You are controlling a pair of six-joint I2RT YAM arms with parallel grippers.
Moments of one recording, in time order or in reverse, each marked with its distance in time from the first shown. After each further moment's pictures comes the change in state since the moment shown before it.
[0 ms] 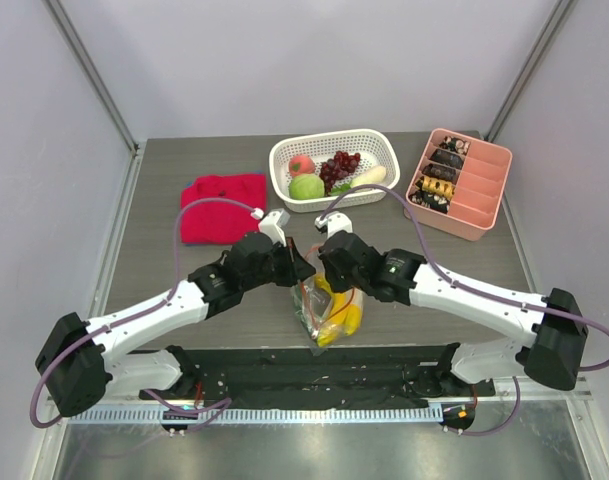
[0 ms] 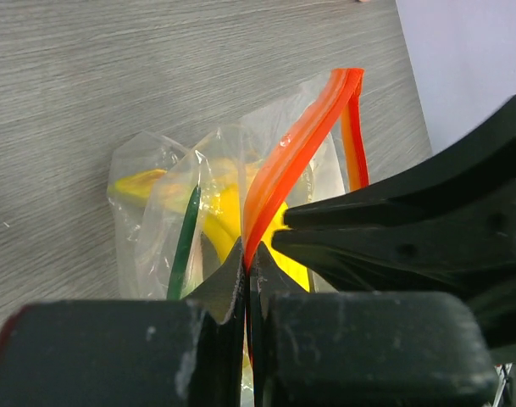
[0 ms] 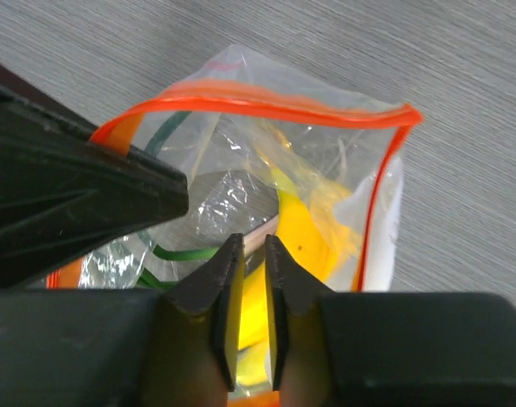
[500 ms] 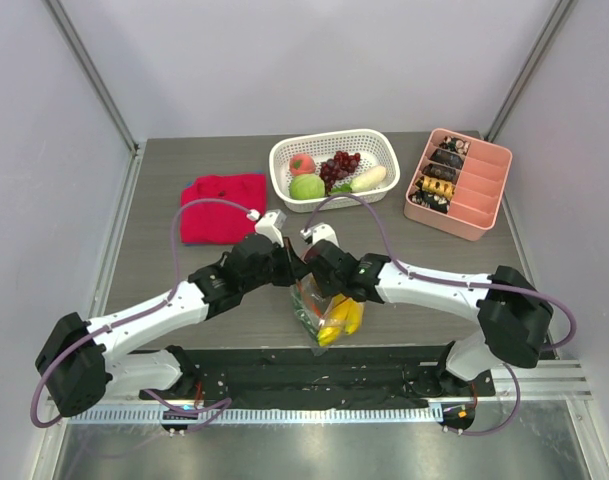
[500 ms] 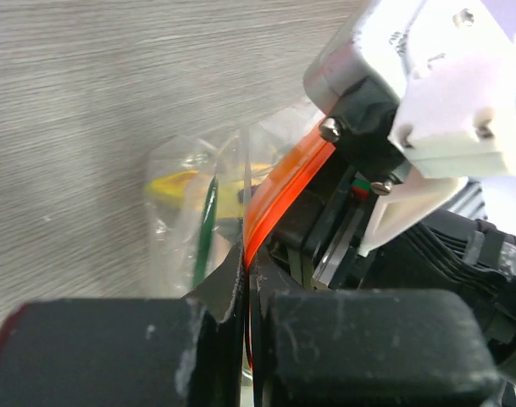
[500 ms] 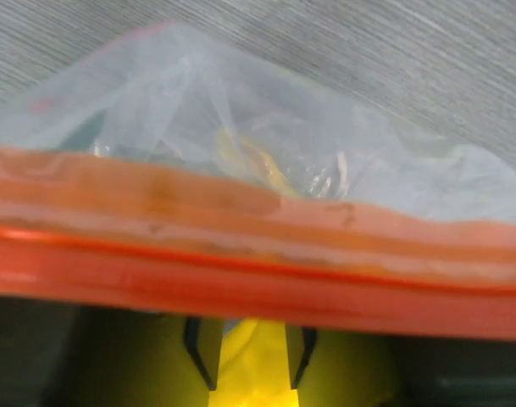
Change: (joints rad) left arm 0.001 0.000 -0.010 -0.011 -0.064 0.003; right arm -0.010 0.209 -0.079 0.182 0.036 -0.039
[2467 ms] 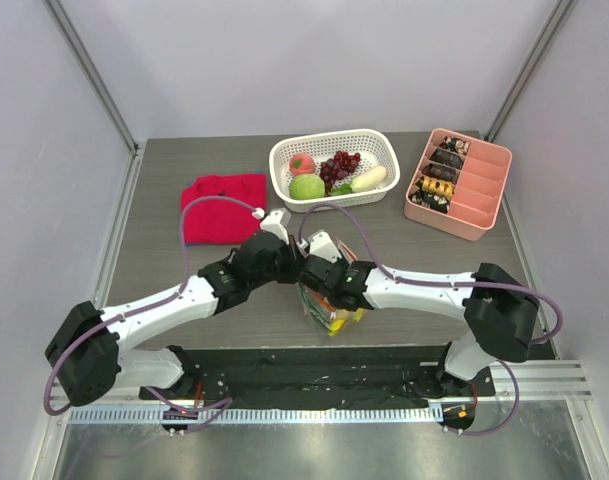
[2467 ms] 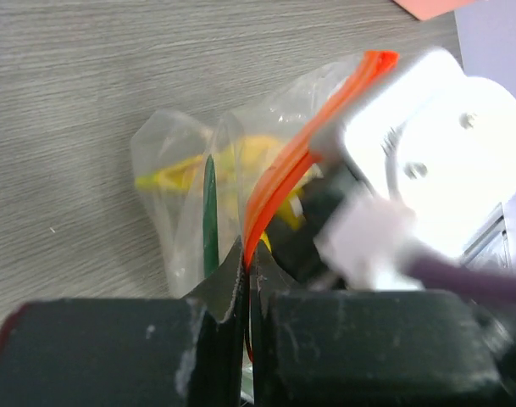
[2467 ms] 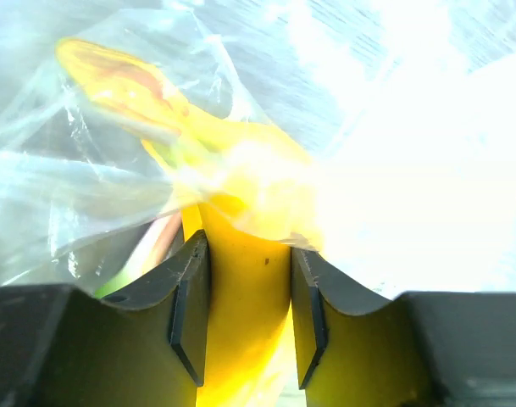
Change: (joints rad) left arm -0.001 0.082 0.020 0.023 -0.043 0.001; right arm 0.064 0.092 0.024 -0.130 0.318 -0.012
